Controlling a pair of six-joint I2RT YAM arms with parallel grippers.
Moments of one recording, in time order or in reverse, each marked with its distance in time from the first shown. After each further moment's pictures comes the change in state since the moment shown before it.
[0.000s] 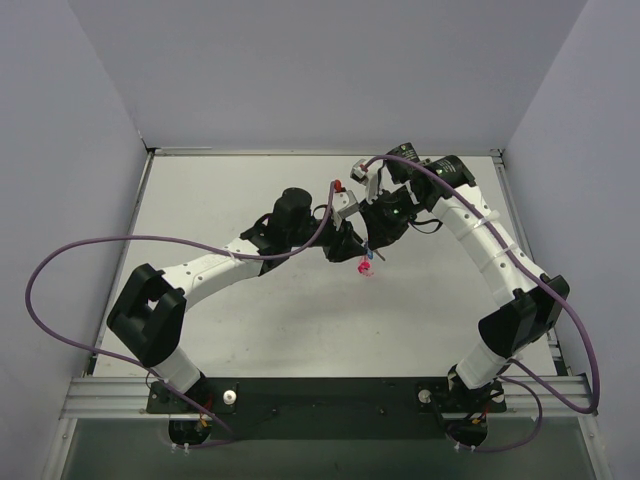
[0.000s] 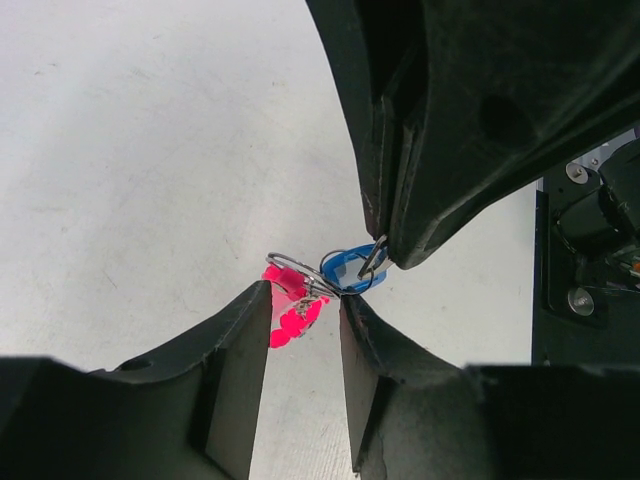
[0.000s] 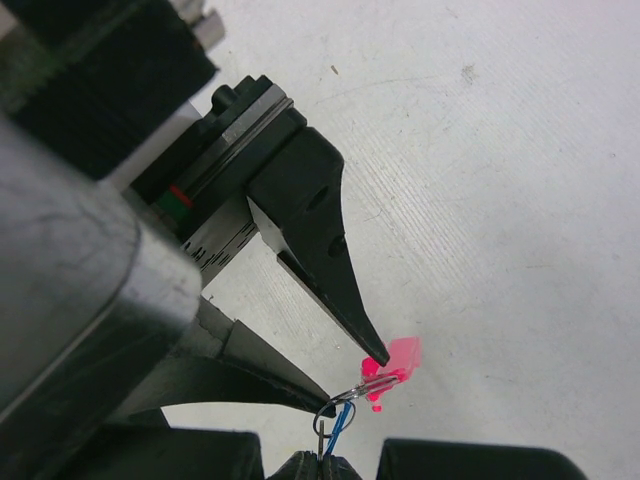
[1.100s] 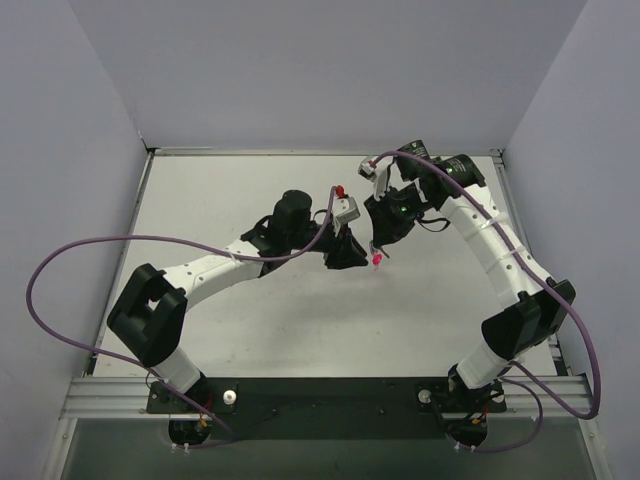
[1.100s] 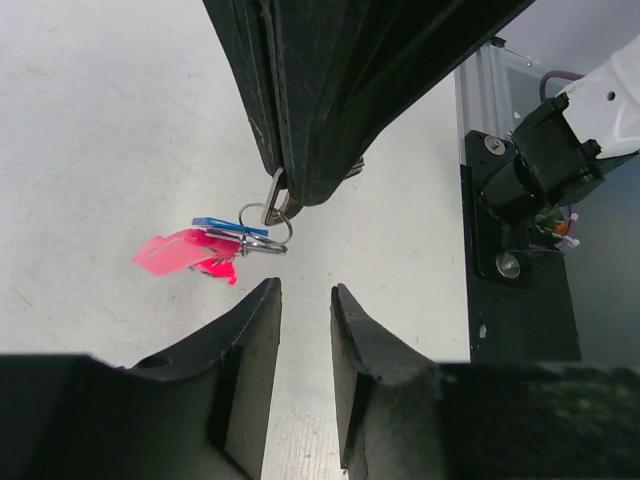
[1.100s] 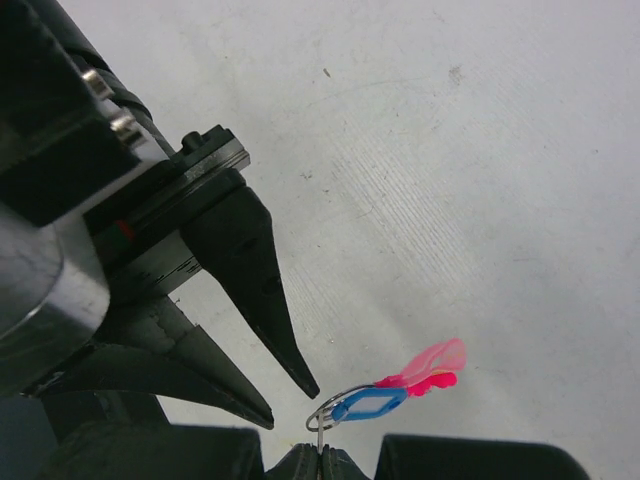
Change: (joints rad) left arm 0.000 0.000 -0.016 0.015 0.156 -0.028; right arm -0.048 -0.017 -0.006 0.001 -0.029 -0.020
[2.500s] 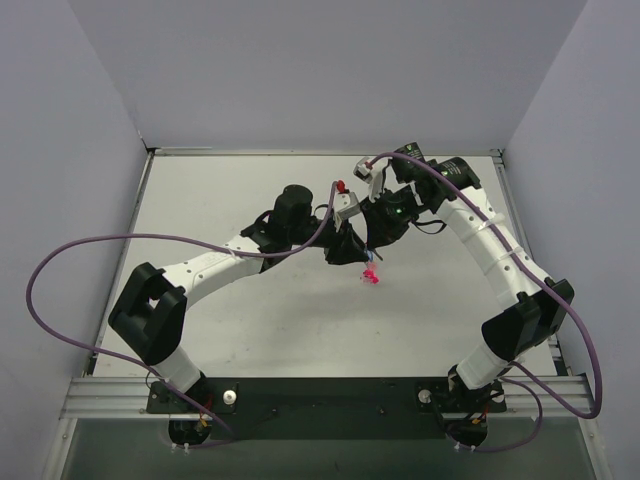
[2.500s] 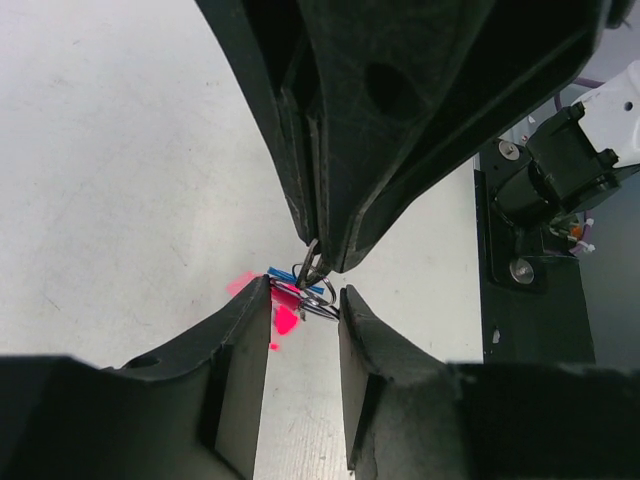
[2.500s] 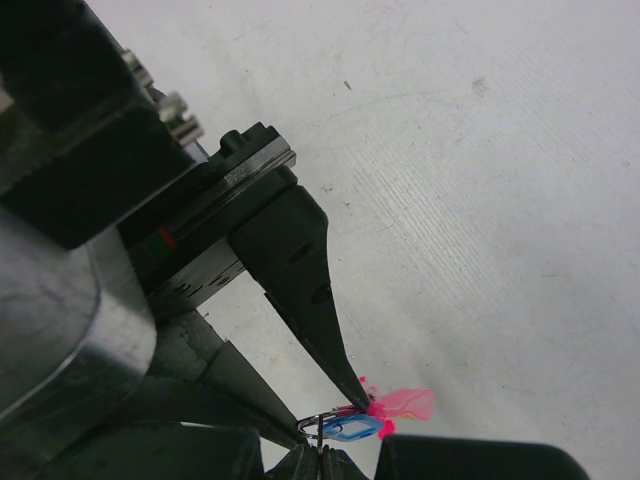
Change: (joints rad) left arm 0.007 0.011 0.045 -0.046 -0.010 0.025; right arm 0.027 -0.009 -0.024 0.038 -0.027 0.039
